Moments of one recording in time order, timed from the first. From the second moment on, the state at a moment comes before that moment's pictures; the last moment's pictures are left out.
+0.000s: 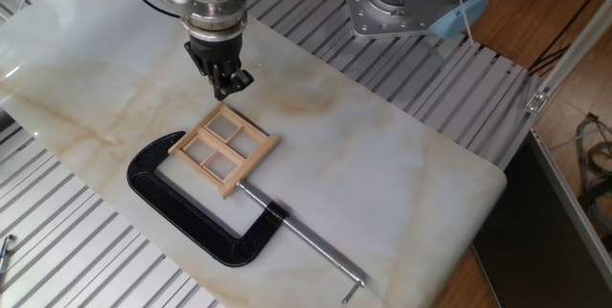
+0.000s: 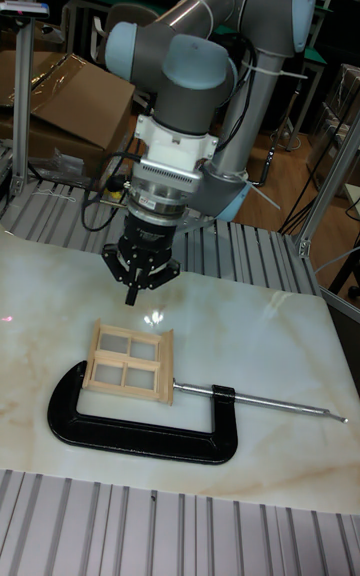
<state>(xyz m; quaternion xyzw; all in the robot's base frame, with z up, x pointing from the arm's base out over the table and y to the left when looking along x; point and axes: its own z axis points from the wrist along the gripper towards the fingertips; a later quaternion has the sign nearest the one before) 0.514 -0.057 0.105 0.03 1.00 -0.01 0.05</state>
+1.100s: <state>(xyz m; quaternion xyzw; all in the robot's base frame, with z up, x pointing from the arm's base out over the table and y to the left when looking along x) 0.522 -0.057 0.027 0.06 0.99 -0.01 0.08</state>
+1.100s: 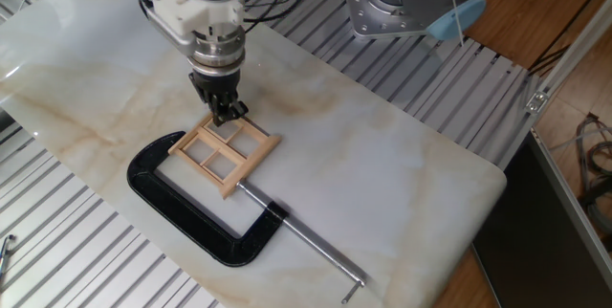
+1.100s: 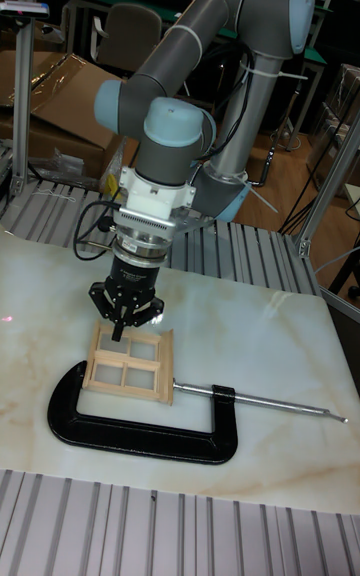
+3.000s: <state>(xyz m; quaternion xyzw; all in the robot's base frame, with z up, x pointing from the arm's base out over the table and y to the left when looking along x) 0.522 -0.053 0.021 0.07 0.99 -0.03 0.09</state>
